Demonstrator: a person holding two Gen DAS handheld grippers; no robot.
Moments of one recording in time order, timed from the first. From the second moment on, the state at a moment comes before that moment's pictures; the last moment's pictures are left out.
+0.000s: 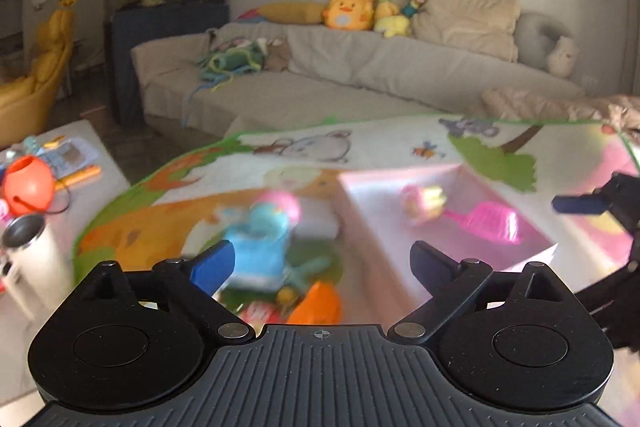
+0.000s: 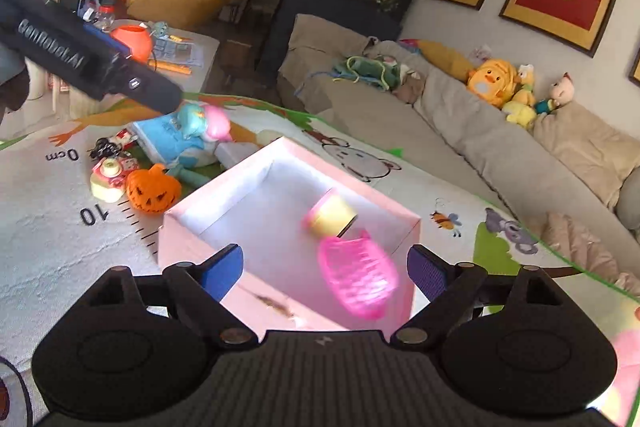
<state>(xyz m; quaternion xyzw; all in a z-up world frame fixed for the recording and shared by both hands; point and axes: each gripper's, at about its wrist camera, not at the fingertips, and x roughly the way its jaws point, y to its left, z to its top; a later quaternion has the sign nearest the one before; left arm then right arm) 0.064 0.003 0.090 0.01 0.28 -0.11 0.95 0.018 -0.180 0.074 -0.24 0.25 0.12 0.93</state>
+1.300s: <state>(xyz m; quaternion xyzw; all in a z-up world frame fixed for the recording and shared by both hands) 0.015 0.065 0.006 -0.02 0.36 -0.03 0.93 0.083 -0.033 0.077 -0.10 0.42 0.23 0.87</state>
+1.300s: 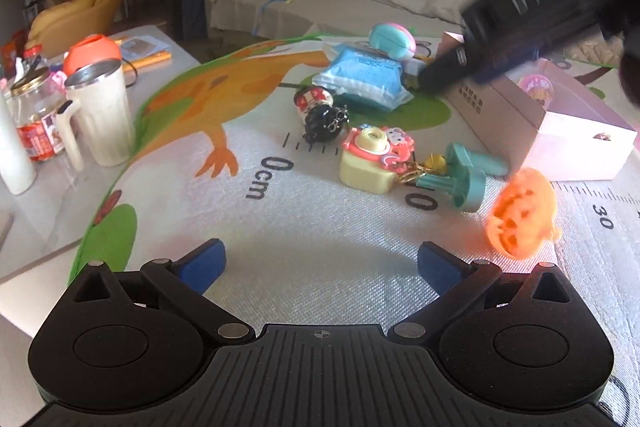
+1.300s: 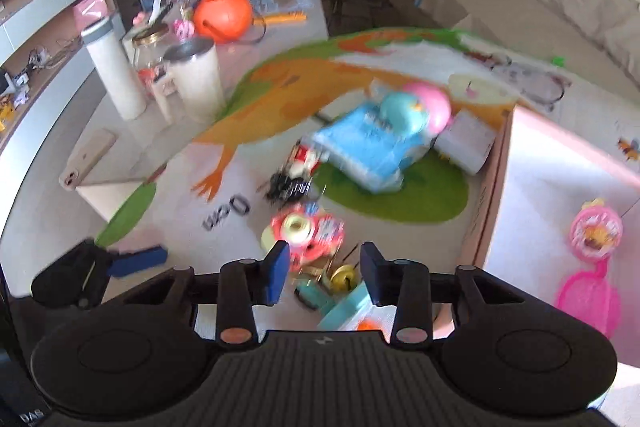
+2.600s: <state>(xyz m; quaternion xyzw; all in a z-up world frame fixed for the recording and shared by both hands) 0.018 0.052 0.025 -0.02 0.35 -0.04 0.94 -0.051 -0.160 0.019 -0.08 0.35 0.13 0.92</state>
